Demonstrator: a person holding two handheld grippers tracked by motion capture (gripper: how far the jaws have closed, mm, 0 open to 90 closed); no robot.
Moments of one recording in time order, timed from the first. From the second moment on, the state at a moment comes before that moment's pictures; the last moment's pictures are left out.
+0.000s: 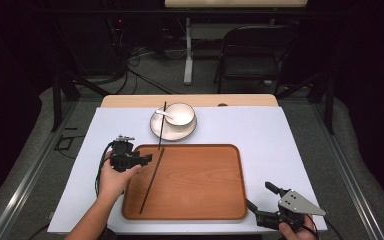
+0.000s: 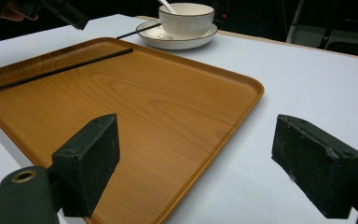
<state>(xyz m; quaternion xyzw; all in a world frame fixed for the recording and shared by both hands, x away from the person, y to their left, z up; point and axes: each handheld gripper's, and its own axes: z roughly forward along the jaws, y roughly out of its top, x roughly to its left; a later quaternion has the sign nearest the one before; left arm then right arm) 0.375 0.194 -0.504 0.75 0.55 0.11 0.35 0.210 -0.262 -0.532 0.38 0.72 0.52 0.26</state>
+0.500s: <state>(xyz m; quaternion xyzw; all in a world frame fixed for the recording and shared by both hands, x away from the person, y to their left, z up) 0.435 0.212 -0.501 0.71 0.59 0.11 0.37 0.211 -0.262 -0.533 0.38 0.72 0.52 0.26</state>
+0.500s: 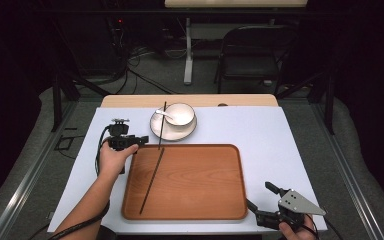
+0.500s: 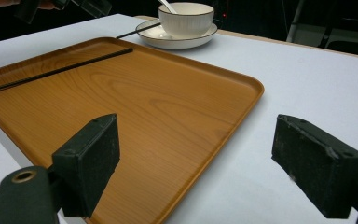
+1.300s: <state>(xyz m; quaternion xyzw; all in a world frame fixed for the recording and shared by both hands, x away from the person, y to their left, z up) 0.484 0.172 -0.497 0.73 0.58 0.11 0.35 0.211 -0.262 -0.533 0.38 0.72 0.52 0.26</state>
